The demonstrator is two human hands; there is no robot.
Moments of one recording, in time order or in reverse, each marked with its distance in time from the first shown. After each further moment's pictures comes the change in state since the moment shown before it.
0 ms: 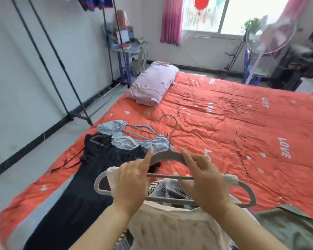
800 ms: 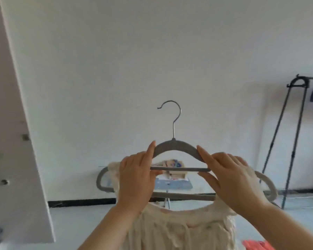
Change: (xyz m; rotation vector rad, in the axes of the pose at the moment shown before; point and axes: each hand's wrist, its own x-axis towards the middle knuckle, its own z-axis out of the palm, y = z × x) left_hand -0.455 -0.193 -0.616 0.857 0.684 -0.645; right_hand -0.038 -0.719 -0.142 0.431 0.431 -1.080
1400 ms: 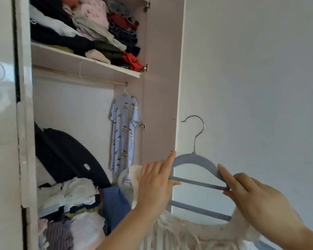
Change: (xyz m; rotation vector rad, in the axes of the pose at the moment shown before) left_hand 0.048 -0.325 -0.096 0.695 0.125 -0.316; right_hand 0.282 -0.221 0.251 0.537 0.317 -0.553
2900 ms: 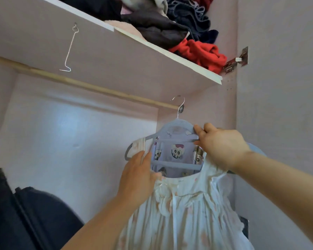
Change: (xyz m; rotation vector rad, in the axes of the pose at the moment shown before) left_hand 0.353 -0.689 0.306 0.343 -0.082 -0.343; right_hand 0.689 -0.066 0.659 -0.156 0.087 -0.139
